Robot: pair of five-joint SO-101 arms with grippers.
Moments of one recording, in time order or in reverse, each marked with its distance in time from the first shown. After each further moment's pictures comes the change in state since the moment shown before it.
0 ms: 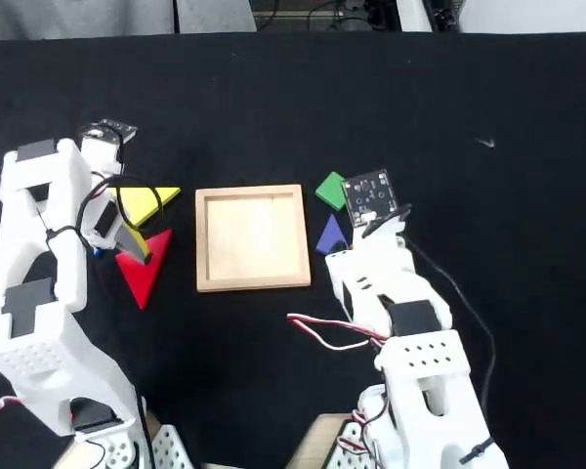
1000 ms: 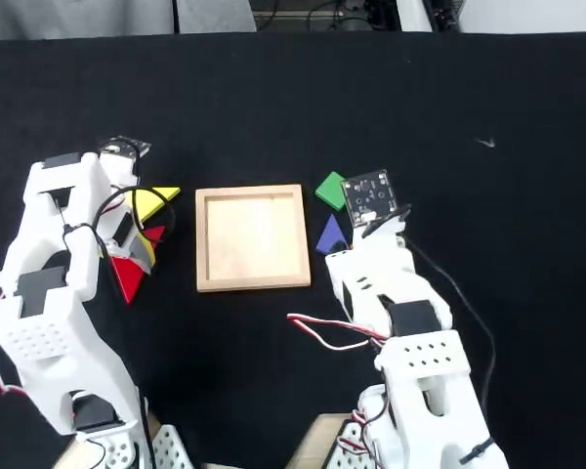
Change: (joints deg) left arm 3.3 6.8 3.6 -6.8 4.3; right arm 0.0 0.0 0.0 0.0 0.0
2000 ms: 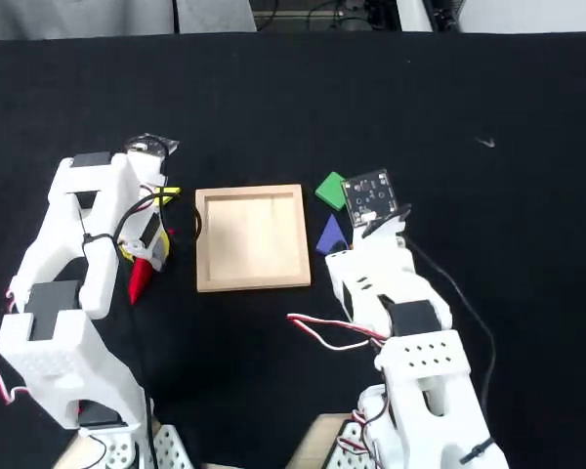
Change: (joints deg) left arm 7.2 -8.8 5.7 1.6 6.2; right arm 0.0 0.0 0.0 0.0 0.0
